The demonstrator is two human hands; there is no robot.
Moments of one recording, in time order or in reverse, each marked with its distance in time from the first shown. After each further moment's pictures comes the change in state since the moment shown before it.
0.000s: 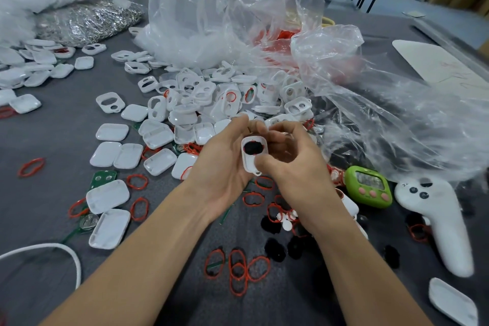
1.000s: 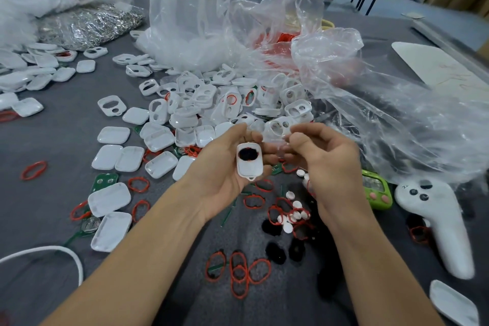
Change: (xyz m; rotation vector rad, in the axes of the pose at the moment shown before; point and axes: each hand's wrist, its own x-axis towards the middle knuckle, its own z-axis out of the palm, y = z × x) left_hand 0.006 0.003 -0.011 -0.010 0.078 -0.112; right_hand 0.009 -0.004 -0.022 0.230 0.248 0.055
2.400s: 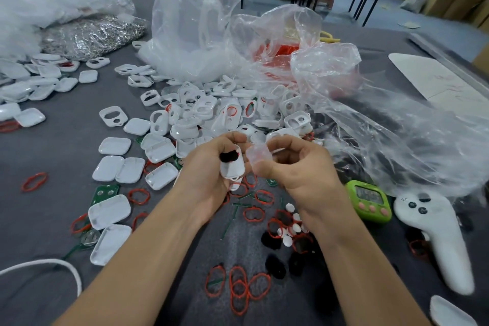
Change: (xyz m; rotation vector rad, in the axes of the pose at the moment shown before) left_hand 0.007 0.009 -0.006 -0.006 0.235 0.182; right_hand 0.001 -0.006 0.018 -0.040 -0.288 0.058
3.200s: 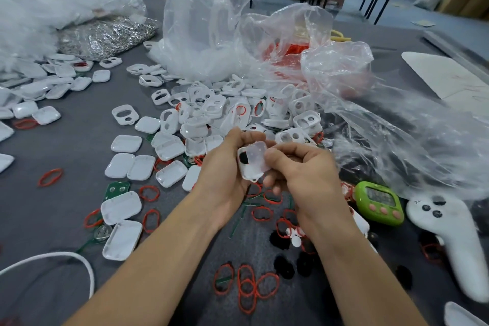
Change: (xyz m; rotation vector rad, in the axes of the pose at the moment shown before) left_hand -0.002 -0.011 0.007 0.039 -0.007 0.027; right_hand -0.002 0.007 0.015 0.153 0.100 0.062
